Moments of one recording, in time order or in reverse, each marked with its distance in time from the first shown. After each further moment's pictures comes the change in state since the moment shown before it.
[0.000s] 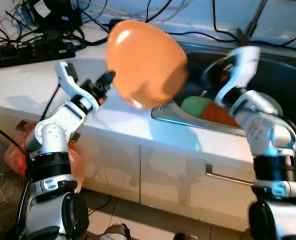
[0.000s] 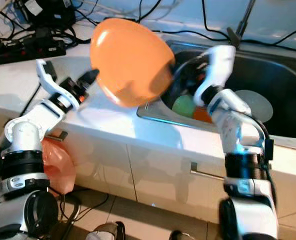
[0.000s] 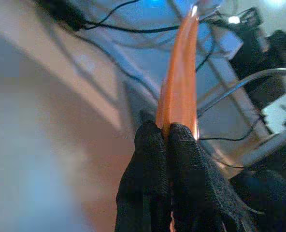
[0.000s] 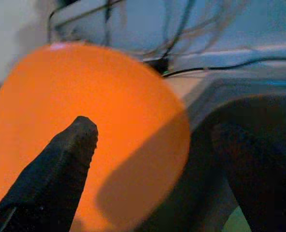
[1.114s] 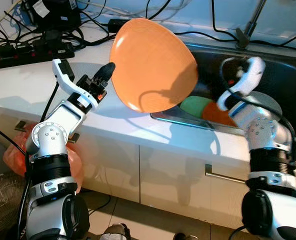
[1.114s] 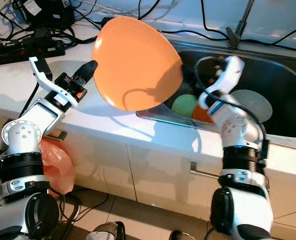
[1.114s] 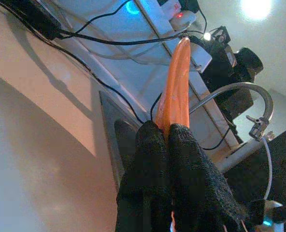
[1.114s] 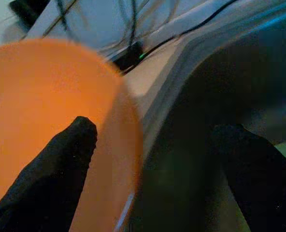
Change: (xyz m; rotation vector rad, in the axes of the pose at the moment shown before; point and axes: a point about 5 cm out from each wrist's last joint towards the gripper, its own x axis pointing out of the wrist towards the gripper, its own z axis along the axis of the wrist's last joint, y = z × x) left arm -0.003 -0.004 0.002 -0.064 -0.055 -0.075; right arm 0.007 -0.019 -0.022 0.280 0.042 -0.060
